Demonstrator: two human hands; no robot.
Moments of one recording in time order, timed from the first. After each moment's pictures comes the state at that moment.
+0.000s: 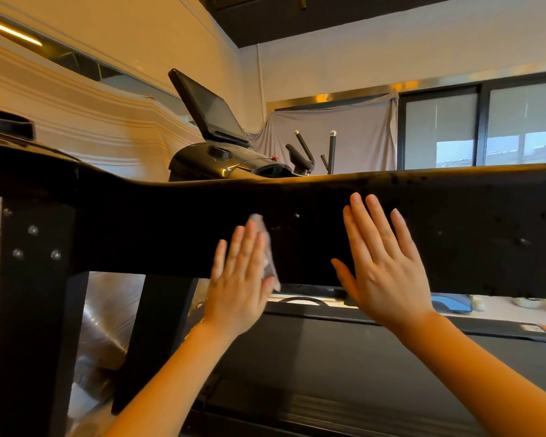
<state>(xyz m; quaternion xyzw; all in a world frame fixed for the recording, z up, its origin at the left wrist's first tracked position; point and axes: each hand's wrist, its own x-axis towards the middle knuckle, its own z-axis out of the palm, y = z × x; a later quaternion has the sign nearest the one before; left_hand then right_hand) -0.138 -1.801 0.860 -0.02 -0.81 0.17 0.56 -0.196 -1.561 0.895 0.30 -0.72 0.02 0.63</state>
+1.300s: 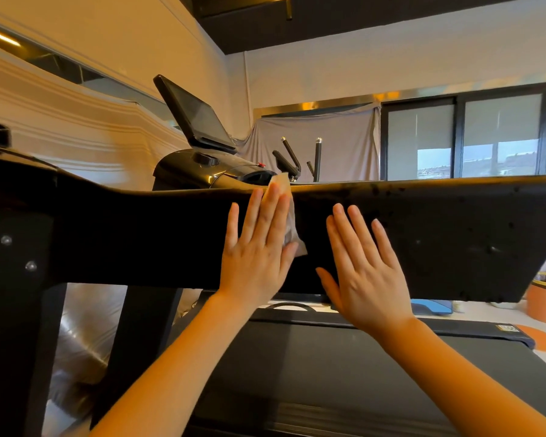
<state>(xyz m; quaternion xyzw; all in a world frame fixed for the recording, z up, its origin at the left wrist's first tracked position) -0.148 -1.750 0.921 -0.02 -0.79 0.18 0.59 -0.198 -1.561 0.895 0.29 -0.71 0.01 0.64</state>
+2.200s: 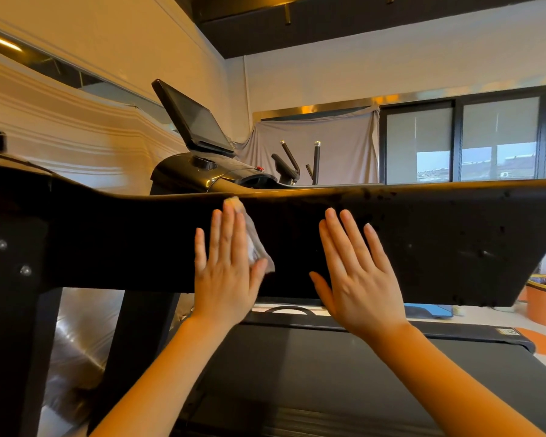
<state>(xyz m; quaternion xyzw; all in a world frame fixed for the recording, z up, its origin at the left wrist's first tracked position) -0.141 -1.775 0.899 0.04 -0.80 0.14 0.59 -0.199 -1.561 0.895 0.29 -0.71 0.01 0.64</state>
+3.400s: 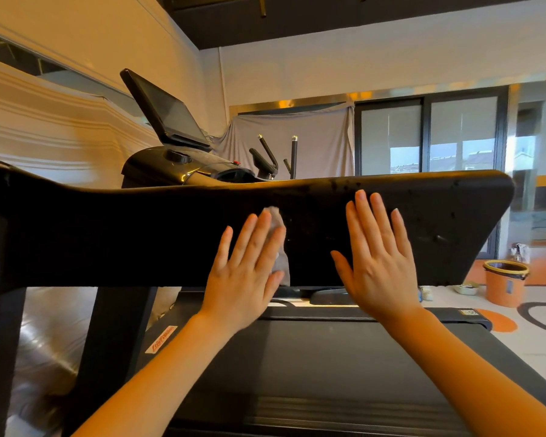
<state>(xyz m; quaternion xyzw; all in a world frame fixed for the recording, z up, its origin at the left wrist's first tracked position) -0.151 -1.735 0.885 -0.09 -0.80 0.23 0.55 -0.210 -1.507 0.894 0.24 -0.71 0.07 0.66</state>
